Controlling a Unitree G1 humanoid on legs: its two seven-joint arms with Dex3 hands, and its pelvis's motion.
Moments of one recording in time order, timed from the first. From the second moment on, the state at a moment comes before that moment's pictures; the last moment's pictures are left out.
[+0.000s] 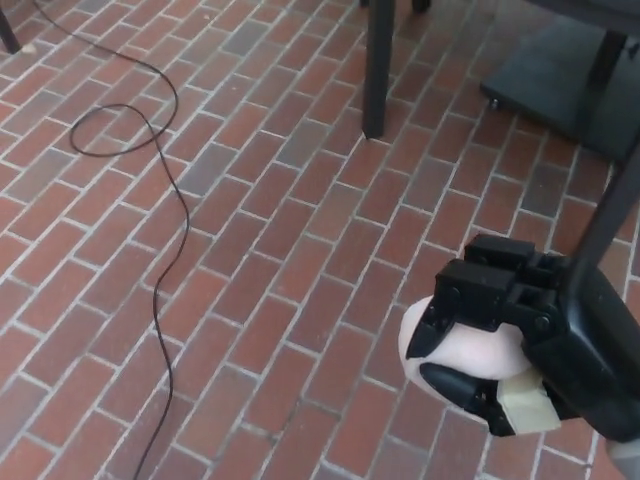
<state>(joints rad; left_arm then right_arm) 0.17 0.37 0.31 1.31 -0.06 -0.34 0.06 0.01 -0.37 0.14 -0.31 -0.46 -0.60 0.01</state>
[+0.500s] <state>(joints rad) 0.16 0.38 0.32 1.31 -0.06 -0.35 0.06 -0.02 -0.37 0.08 -0.29 -0.46 -0.59 0.01</state>
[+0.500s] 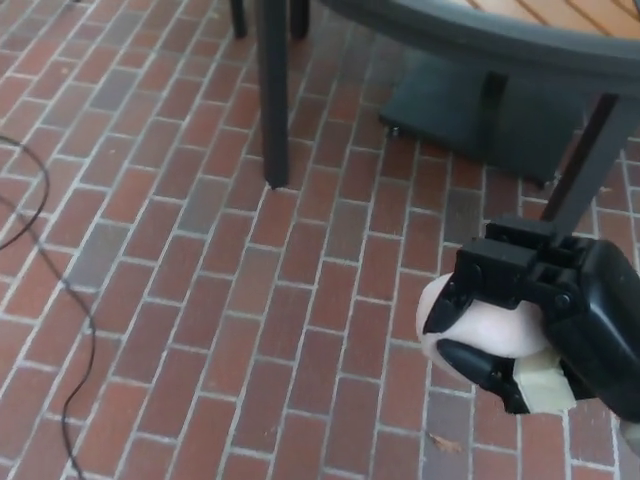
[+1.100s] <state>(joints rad) 0.17 0.36 0.31 1.31 -0.06 -0.34 0.06 -0.07 -0.39 0.00 -0.24 -0.42 -0.59 0.01</state>
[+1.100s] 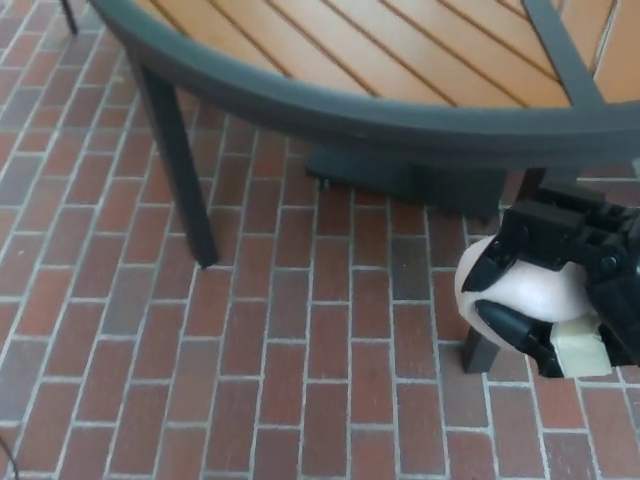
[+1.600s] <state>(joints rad) 0.17 0.37 0.32 1.31 -0.06 -0.34 0.07 -0.09 -0.40 -0.02 -0.24 -0.41 -0.60 0.01</state>
